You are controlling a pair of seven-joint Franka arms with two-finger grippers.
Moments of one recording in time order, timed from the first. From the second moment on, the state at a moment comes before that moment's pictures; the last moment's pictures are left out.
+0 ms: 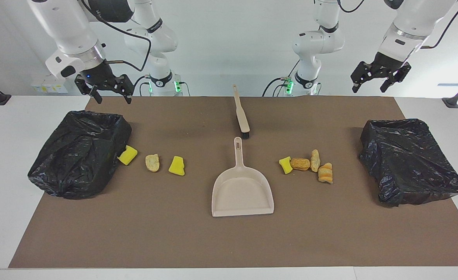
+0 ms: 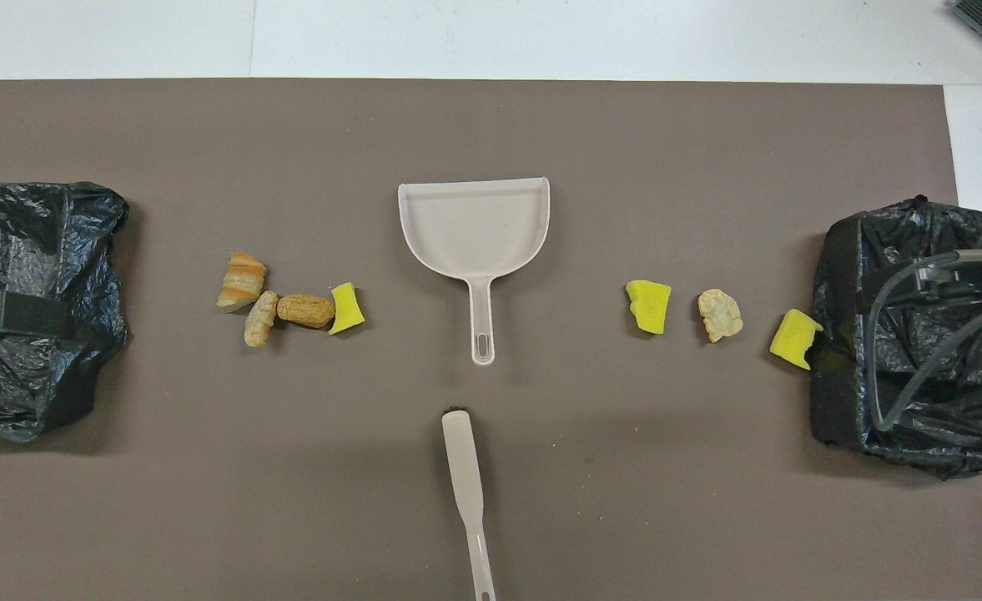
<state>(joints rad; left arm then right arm) 0.07 -0.15 -0.13 -1.67 -0.04 1.52 -0.03 -0.07 -0.03 0.07 -1.60 0.02 1.51 0.04</state>
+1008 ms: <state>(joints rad) 0.07 -0.16 -0.13 -1.67 -0.04 1.52 -0.03 -0.07 -0.03 0.07 -1.60 0.02 1.51 0.04</state>
